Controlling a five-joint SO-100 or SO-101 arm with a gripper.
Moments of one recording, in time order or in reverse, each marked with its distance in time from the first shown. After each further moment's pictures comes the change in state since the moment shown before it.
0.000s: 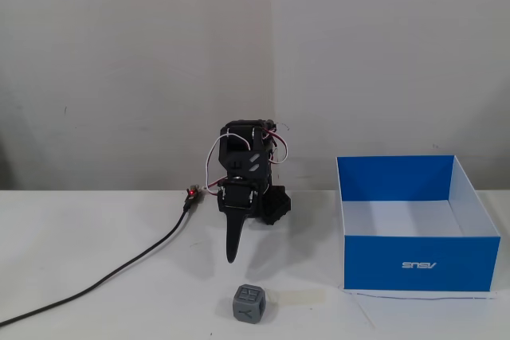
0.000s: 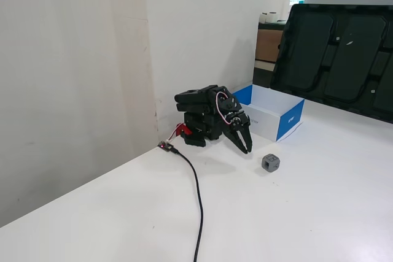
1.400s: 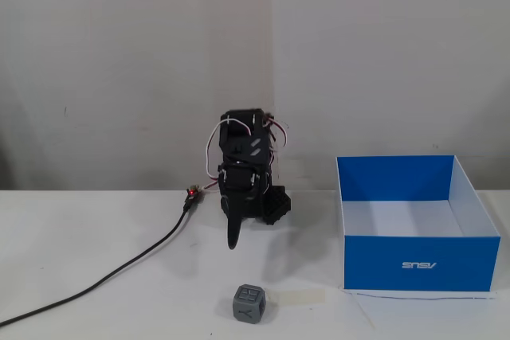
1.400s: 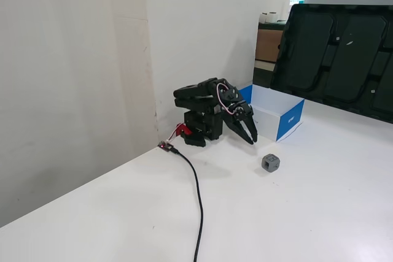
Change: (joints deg) arm -2.8 -14.3 -11.6 -3.5 1.1
